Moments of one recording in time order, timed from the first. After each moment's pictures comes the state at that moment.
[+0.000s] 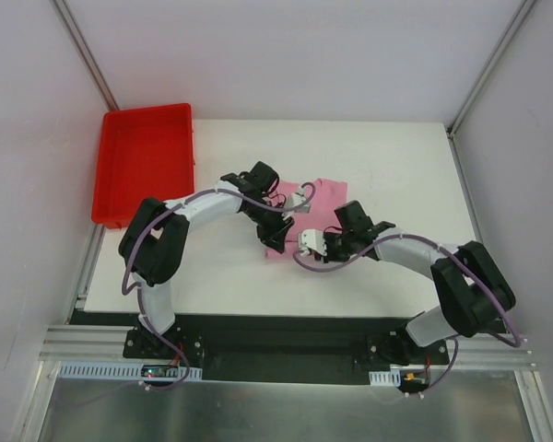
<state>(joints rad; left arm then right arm) -0.62 1.88 1.33 -0.71 0.76 0.53 0.57 1.47 0.70 -0.27 -0.42 -1.04</state>
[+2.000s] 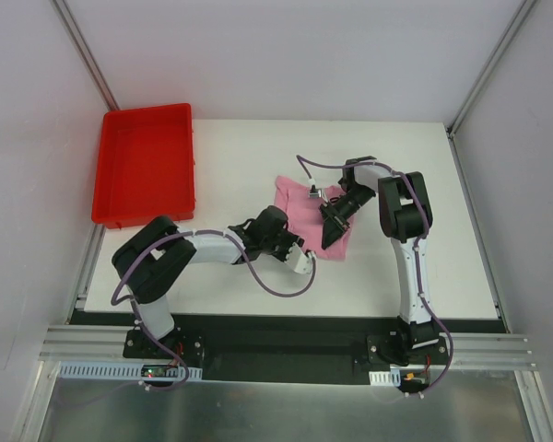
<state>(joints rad) -0.82 1.75 0.85 0.10 0.22 1.25 0.27 2.45 1.79 -1.52 -0.93 -0.98</state>
